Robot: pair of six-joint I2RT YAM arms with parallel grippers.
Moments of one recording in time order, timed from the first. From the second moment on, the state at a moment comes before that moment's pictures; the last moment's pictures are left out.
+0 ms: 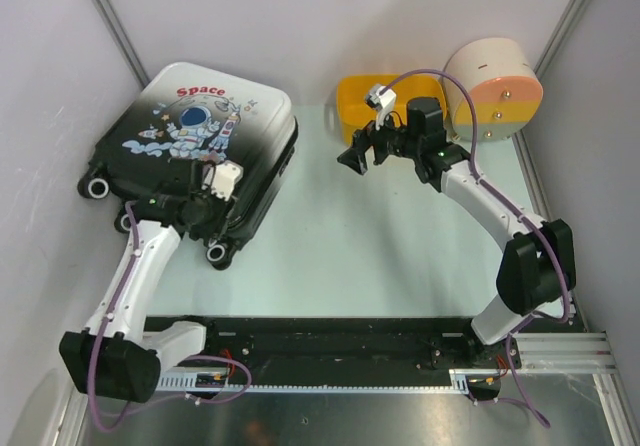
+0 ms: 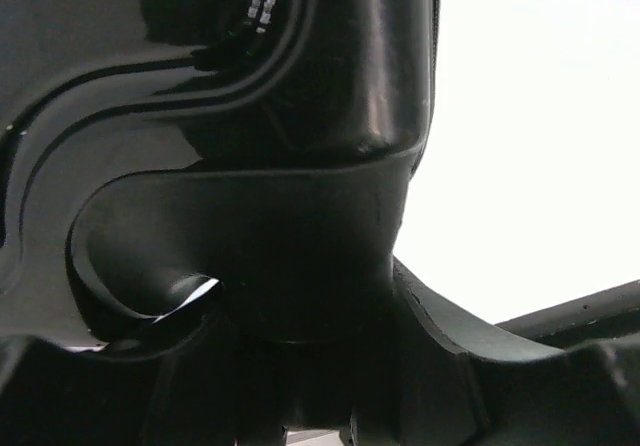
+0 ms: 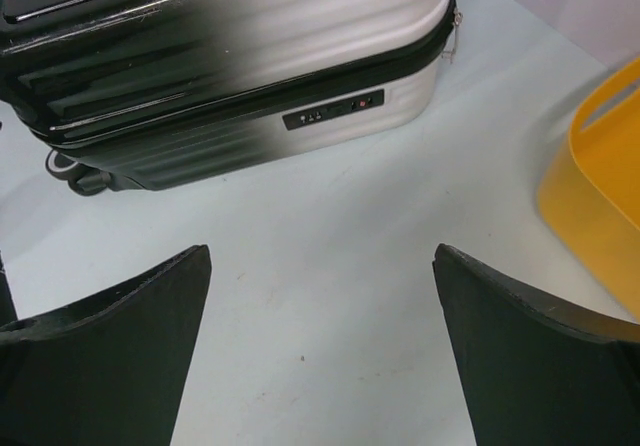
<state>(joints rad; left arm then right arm) -0.09 1.09 1.06 -0.96 0.08 0.39 0.43 1.62 1.37 -0.07 -0.58 -0.06</state>
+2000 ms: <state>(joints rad) 0.66 1.08 1.18 -1.08 0.75 0.08 0.40 2.32 2.00 0.23 -0.53 0.13</state>
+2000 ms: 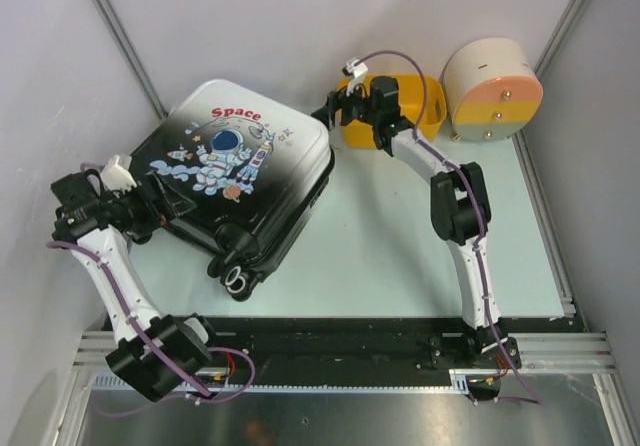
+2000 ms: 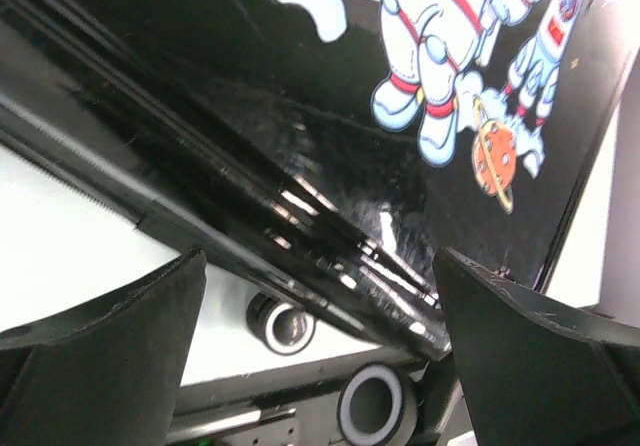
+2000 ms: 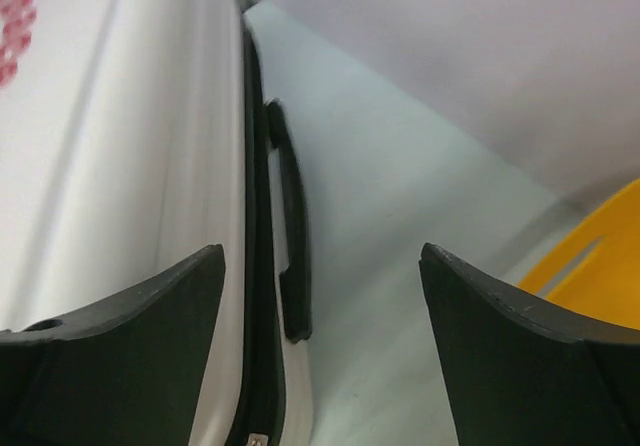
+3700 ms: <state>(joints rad) 0.20 1.28 1.32 -0.61 0.57 0.29 0.51 1.61 1.25 -0.34 -0.76 -0.58</state>
